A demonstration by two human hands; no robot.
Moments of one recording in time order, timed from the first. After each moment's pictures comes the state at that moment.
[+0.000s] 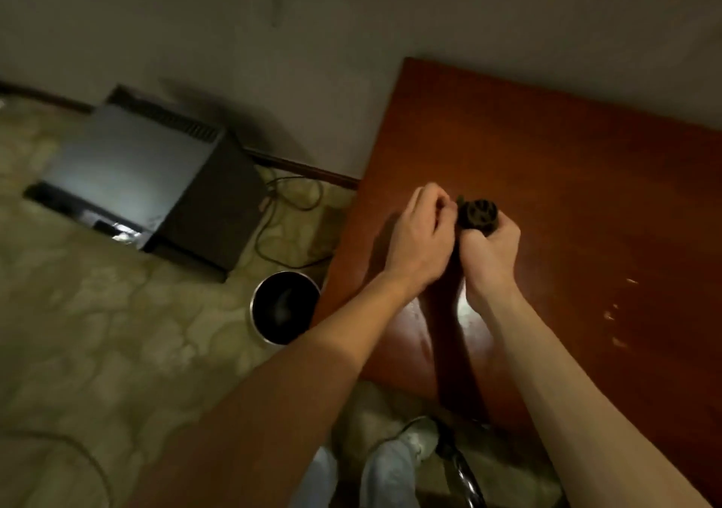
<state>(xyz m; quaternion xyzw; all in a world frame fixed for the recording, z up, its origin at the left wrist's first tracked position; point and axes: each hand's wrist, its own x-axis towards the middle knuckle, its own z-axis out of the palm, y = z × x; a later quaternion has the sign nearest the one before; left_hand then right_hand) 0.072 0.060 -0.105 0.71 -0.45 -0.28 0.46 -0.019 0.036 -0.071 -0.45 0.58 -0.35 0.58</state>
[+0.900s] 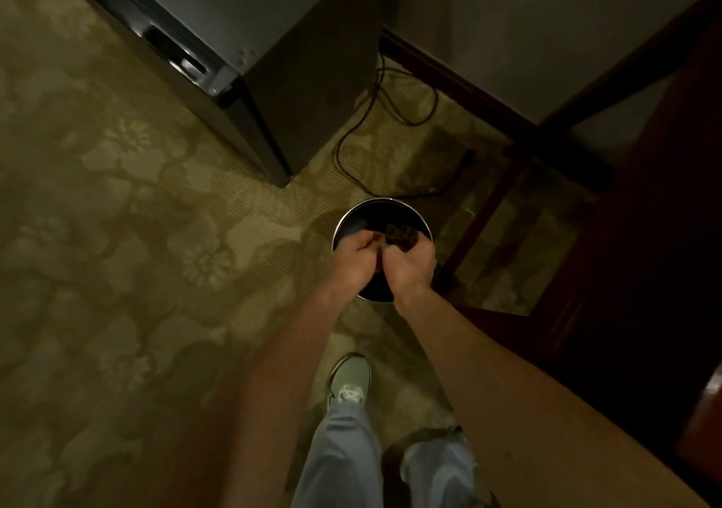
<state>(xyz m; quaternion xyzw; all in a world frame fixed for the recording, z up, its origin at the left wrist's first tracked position) 0.321 0.317 -0.456 0.74 -0.01 -0.51 0.45 0.259 0.252 -0.401 -0.48 0.67 -0.04 0.56</state>
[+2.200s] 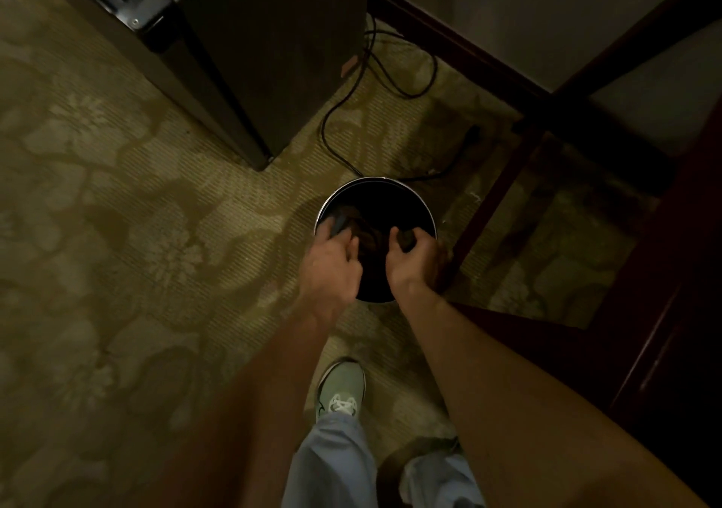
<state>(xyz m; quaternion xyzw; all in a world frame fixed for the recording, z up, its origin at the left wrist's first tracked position) 0.300 0.329 -0.544 0.90 -0.21 -0.29 0.23 0.230 0.238 -0.527 -0.65 0.66 0.01 0.37</state>
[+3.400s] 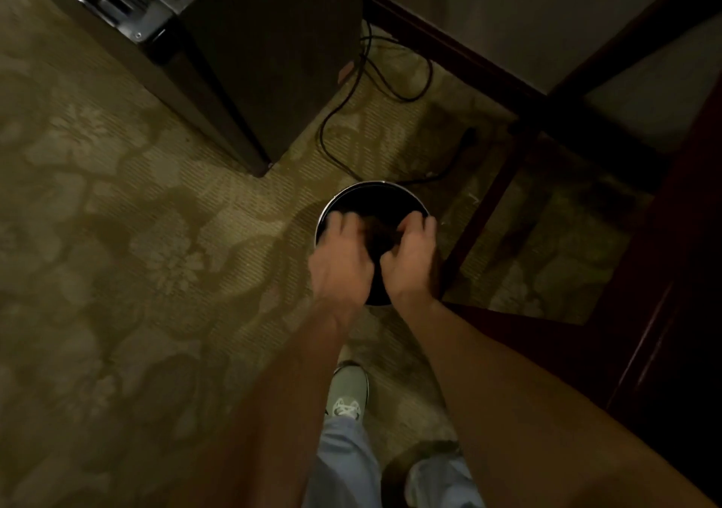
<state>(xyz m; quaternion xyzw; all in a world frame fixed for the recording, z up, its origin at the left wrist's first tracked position) 0.298 0.320 -0.527 0.90 -0.32 -0.23 0.16 0.231 0.239 -0.505 -0.77 0.53 0.02 0.35</state>
